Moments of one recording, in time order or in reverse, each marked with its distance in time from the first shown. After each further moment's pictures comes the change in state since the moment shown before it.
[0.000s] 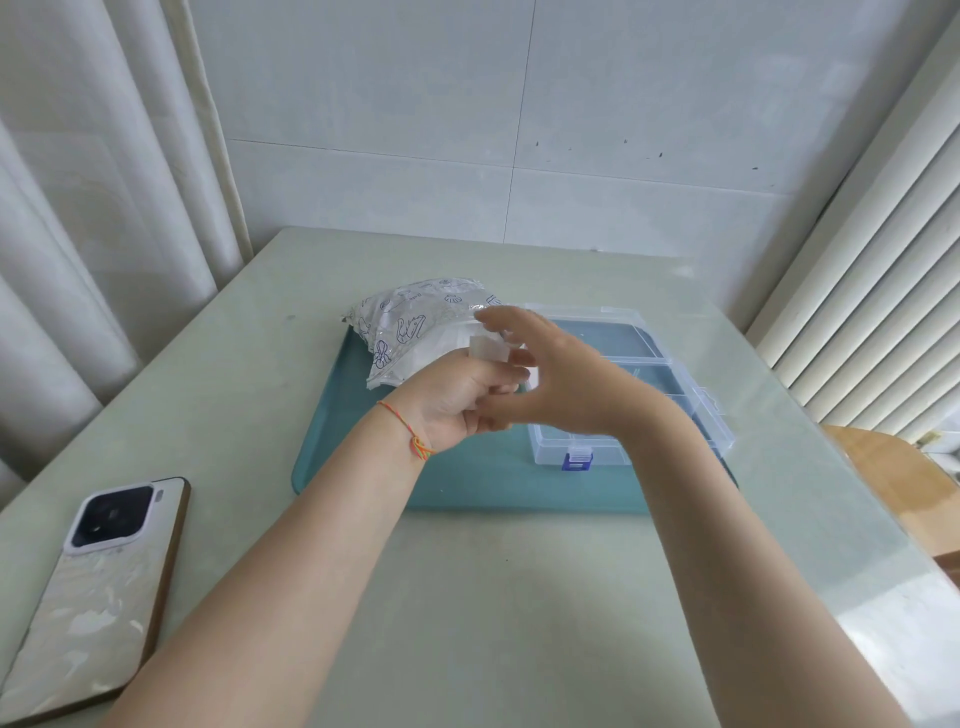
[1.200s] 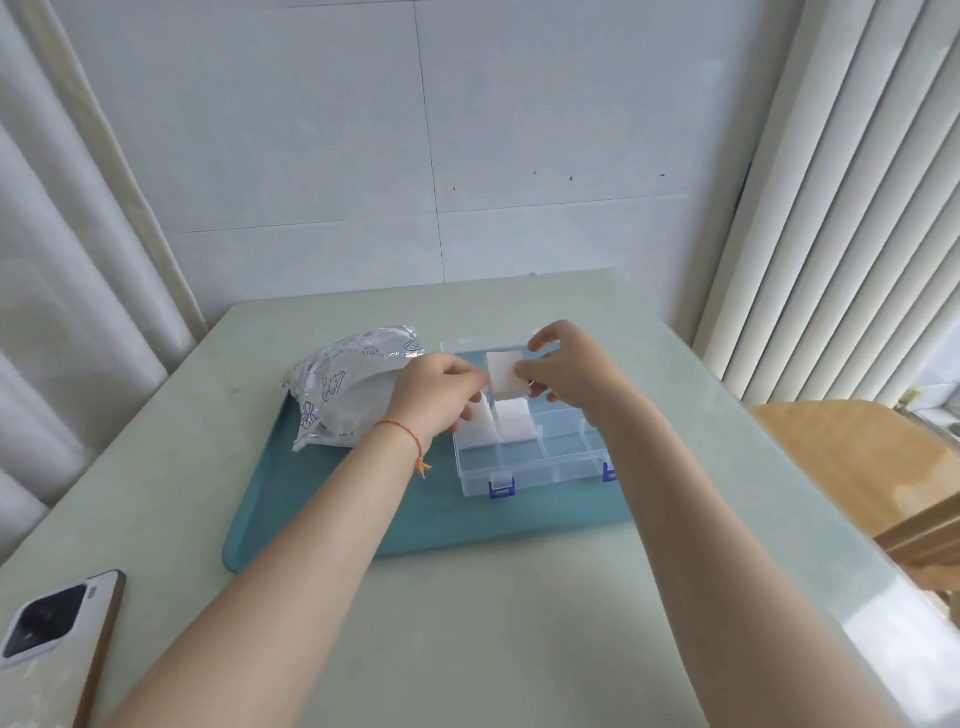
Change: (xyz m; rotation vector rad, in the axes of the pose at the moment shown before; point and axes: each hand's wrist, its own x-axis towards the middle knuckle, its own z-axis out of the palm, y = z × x) left_hand 0.047 0.012 0.055 0.586 0.440 0.118; right_hand -0.004 0.089 -0.052 0.377 0.356 0.489
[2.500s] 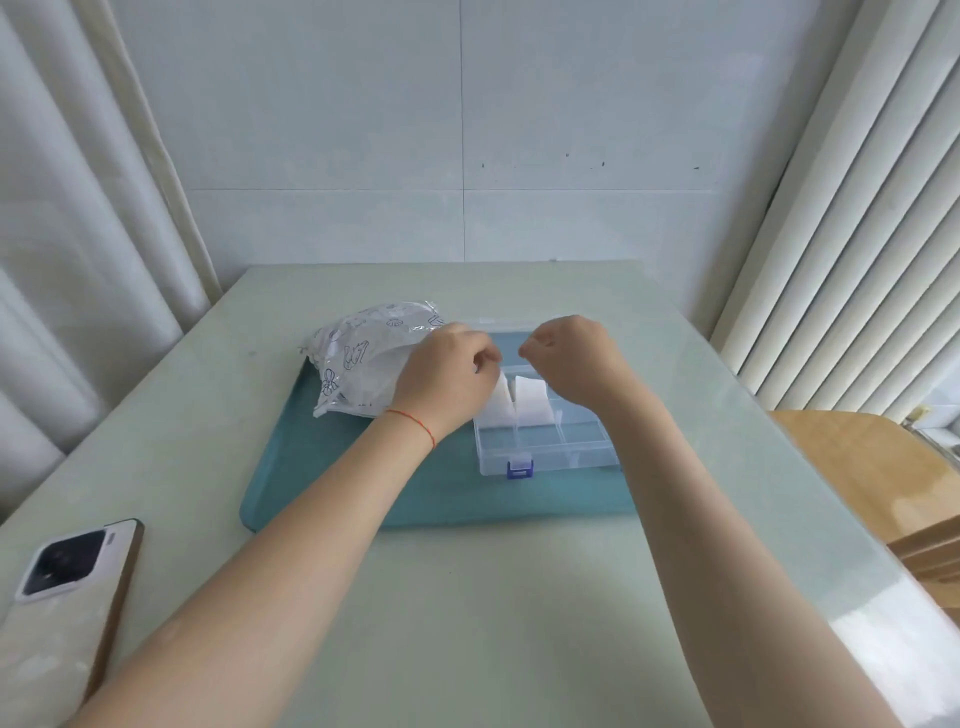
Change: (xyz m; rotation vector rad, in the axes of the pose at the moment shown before) left_hand 0.004 -0.020 -0.011 0.515 0.137 0.516; right_hand -0.003 -0.016 0.022 -0.549 0.046 -0.146
